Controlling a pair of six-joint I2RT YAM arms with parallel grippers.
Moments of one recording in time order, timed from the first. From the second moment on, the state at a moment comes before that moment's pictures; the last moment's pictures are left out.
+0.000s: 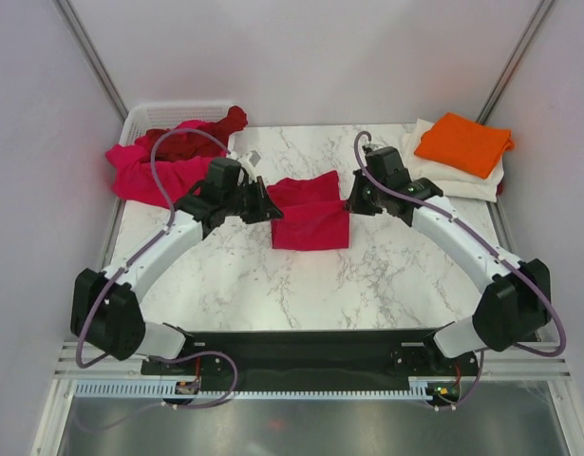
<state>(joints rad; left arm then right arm) -0.46 1.35 1.06 -0.36 0.35 -0.59 0.47 1.43 1.21 -0.57 -0.04 0.55</state>
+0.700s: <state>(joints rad) -0.22 2.07 1.77 -0.56 0.36 -0.47 0.22 2.10 1.87 -0.59 -0.14 0.45</state>
